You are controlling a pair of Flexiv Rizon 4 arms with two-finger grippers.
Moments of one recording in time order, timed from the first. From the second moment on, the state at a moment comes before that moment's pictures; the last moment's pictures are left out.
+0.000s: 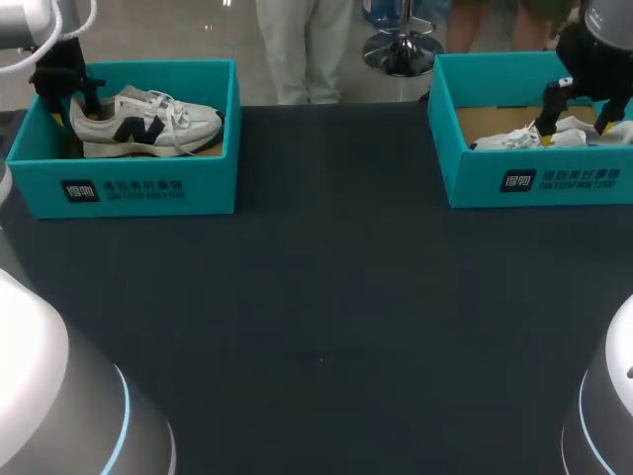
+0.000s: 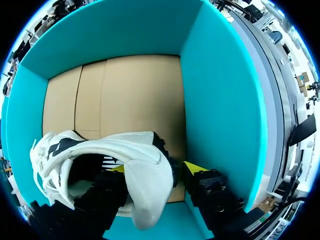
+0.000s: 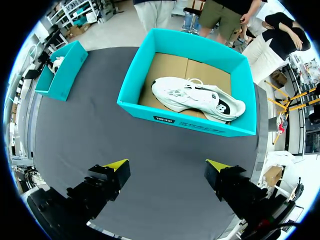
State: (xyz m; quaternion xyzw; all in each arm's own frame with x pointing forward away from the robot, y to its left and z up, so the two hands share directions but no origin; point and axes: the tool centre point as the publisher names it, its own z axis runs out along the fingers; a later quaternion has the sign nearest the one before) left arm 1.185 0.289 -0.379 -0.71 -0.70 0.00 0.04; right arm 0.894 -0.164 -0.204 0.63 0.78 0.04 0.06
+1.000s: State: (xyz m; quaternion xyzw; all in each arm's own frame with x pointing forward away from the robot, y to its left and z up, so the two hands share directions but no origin) left arm 1.187 0.294 -0.376 -0.73 -0.68 -0.01 0.06; right arm 0.894 -0.164 -0.204 0.63 0.78 0.04 0.06
